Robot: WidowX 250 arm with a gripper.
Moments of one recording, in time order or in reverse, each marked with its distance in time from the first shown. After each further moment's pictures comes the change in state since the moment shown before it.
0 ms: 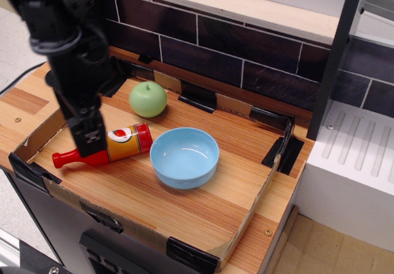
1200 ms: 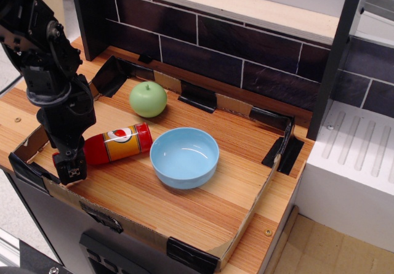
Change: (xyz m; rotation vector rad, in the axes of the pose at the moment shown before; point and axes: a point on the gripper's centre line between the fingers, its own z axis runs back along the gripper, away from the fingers) arm -0.021 0.026 -0.063 0.068 0.063 -0.048
